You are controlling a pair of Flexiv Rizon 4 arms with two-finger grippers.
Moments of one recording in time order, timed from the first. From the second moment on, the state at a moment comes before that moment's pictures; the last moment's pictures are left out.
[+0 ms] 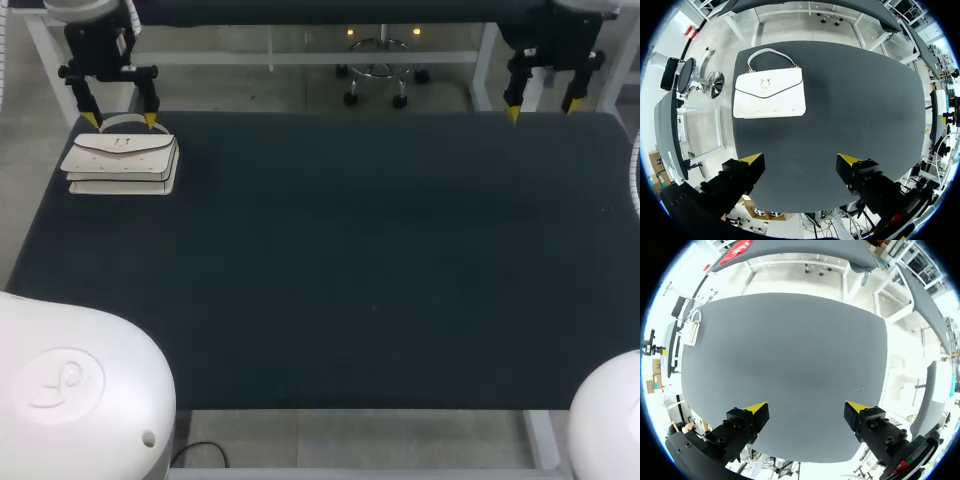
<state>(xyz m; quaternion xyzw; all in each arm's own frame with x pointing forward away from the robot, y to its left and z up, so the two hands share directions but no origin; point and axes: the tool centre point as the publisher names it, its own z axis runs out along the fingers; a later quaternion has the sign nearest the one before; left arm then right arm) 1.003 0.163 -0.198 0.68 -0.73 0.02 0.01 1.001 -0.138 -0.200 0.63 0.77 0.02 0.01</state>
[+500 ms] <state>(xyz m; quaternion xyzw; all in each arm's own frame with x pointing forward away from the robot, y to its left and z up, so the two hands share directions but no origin) 1.013 0.208 -0.204 0.67 -0.73 0.07 0.03 0.964 -0.118 -0.224 0.43 0.90 0.05 0.00</state>
